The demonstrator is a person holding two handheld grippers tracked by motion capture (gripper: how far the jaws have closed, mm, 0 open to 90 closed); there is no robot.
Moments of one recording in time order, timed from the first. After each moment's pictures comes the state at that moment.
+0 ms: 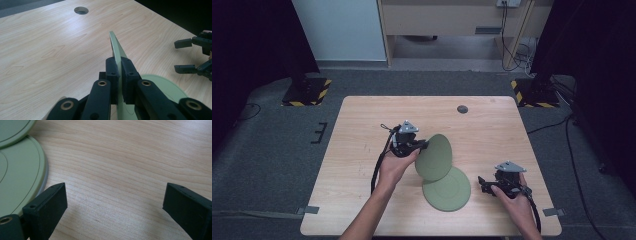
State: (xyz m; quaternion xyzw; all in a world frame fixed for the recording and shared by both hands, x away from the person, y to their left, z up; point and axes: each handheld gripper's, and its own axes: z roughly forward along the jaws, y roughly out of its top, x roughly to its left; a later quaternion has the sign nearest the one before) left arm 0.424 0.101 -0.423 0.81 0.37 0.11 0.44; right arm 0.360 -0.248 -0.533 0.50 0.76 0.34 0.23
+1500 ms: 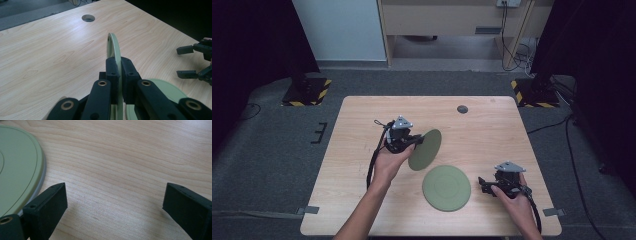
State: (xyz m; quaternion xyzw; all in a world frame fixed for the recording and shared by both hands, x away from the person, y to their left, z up) left arm 0.427 0.115 -0.408 0.80 0.37 0.12 0.45; right arm 0.361 -0.248 -0.535 0.50 0.76 0.33 0.22
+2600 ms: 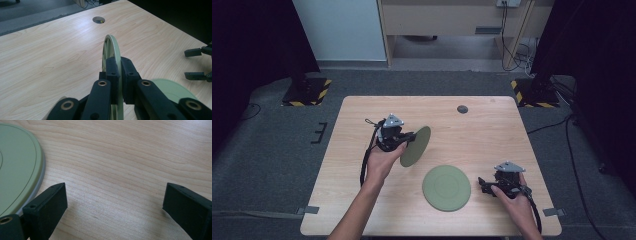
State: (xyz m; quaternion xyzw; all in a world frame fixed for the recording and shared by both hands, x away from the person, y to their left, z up) left arm 0.427 0.137 -0.403 0.79 0.38 0.14 0.45; right arm 0.361 -0.248 -0.536 0.50 0.77 0.33 0.22
